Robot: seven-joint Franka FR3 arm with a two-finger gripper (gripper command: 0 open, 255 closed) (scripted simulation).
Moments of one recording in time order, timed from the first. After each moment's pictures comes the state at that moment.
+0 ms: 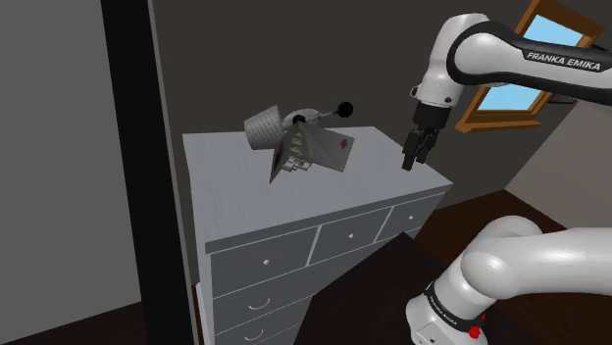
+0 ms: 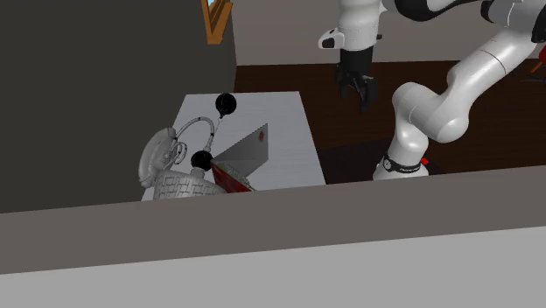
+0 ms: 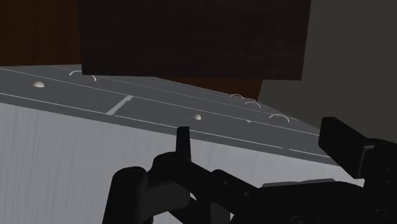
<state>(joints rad) -0.02 -0.80 -0.05 -2.45 0.02 1.48 -0.14</state>
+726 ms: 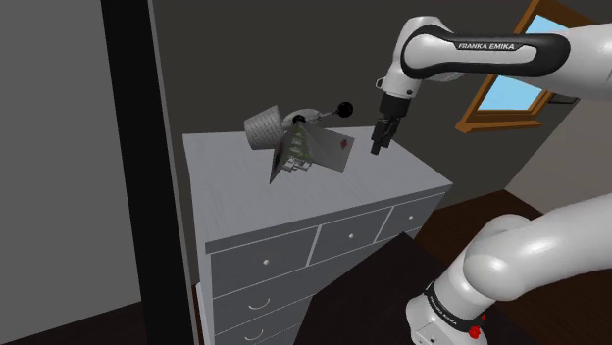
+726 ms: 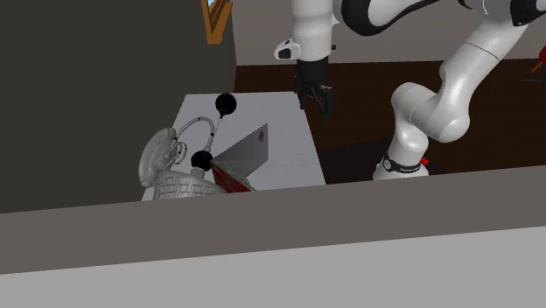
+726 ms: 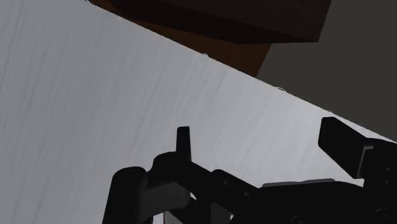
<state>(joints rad) 0.04 -0.48 -0.10 -2.28 0.01 1.68 -0.32</state>
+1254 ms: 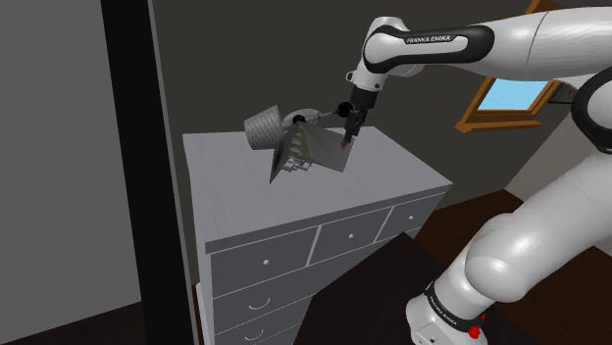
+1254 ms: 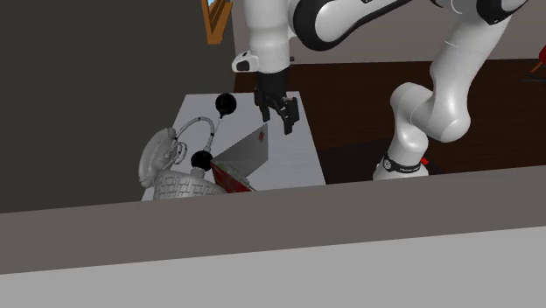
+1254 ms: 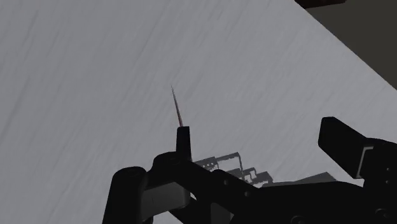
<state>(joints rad) 0.08 -0.17 -0.13 -2.04 0.05 1.79 -0.49</state>
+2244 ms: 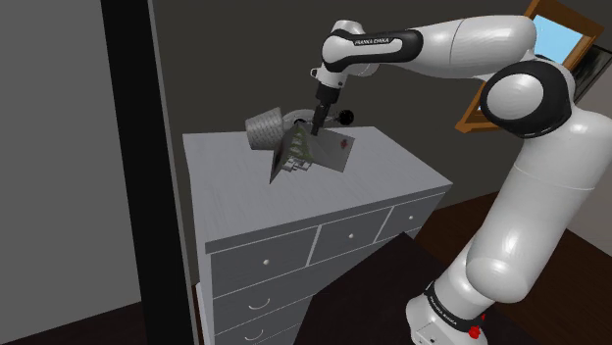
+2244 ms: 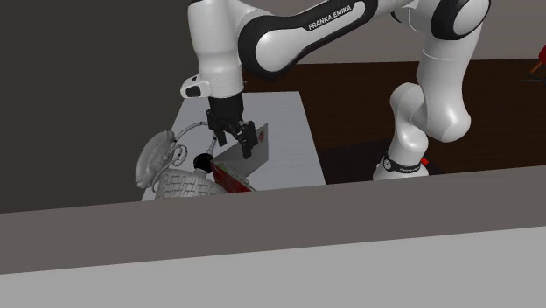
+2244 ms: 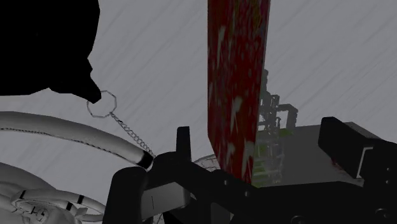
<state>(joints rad) 0.10 0.18 -0.11 -1.70 0.12 1.86 -0.67</state>
